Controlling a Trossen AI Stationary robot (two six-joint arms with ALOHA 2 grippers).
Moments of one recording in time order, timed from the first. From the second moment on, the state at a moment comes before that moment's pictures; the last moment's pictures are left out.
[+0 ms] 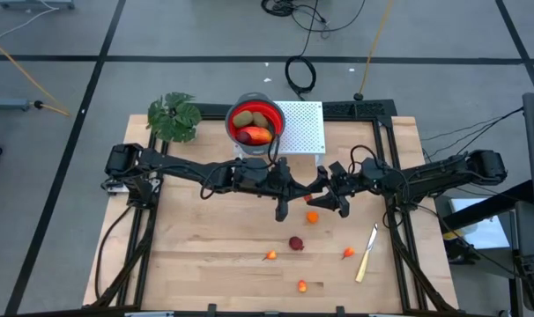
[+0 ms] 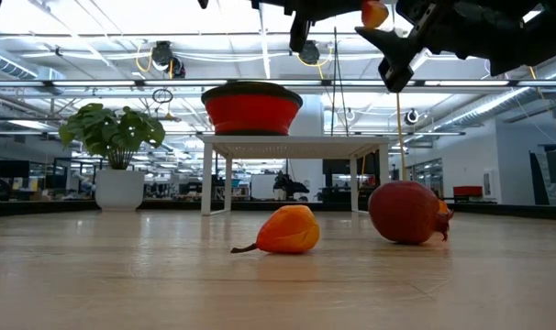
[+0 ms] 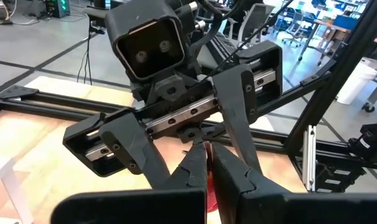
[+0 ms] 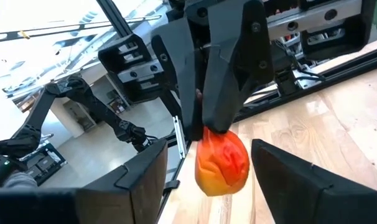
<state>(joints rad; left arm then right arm) -0.06 1.77 1.32 0.28 0.03 -0.20 -0.01 1.10 0.39 0.79 -0.32 0.56</state>
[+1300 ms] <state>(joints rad) 0.07 1.54 1.32 -0.01 -0.36 -0.07 -0.01 1.10 0.39 0.70 -0.41 0.53</state>
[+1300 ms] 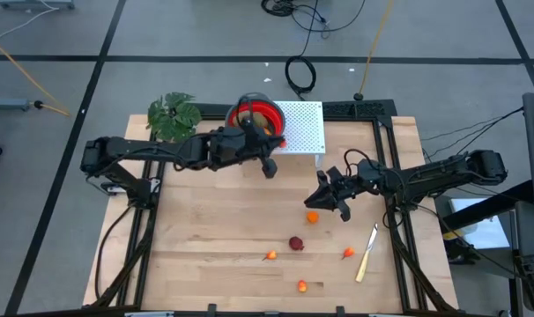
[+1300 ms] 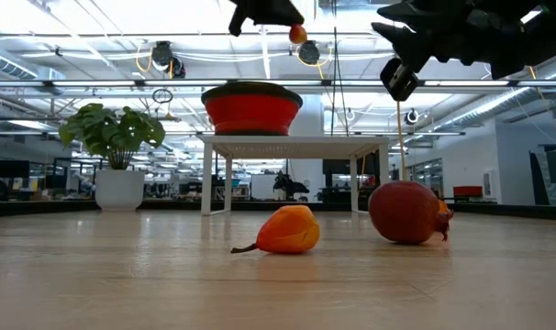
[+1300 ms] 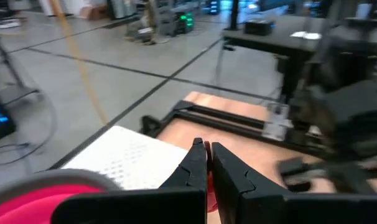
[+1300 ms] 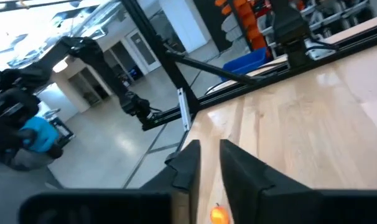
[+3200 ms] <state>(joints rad) 0.32 1.57 1.32 -0.35 -0.40 -0.16 -0.05 1.10 0.39 0.71 -0.48 0.53</state>
